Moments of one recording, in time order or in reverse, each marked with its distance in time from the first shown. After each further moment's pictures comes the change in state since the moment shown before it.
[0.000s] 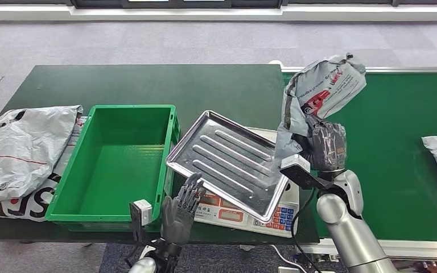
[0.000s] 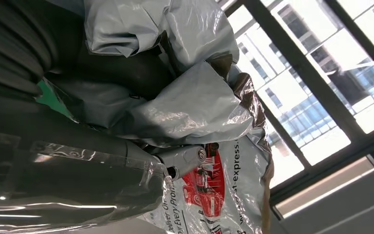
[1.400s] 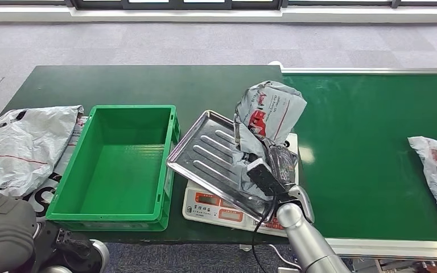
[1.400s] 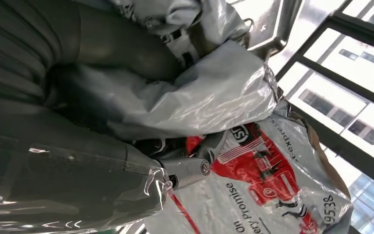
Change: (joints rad) left arm 0.056 -0.034 0.092 -0.997 -0.577 0.776 -0.137; right arm -0.029 0.234 0.008 0.379 -0.105 0.085 -0.018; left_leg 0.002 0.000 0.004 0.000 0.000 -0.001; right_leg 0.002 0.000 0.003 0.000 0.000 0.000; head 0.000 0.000
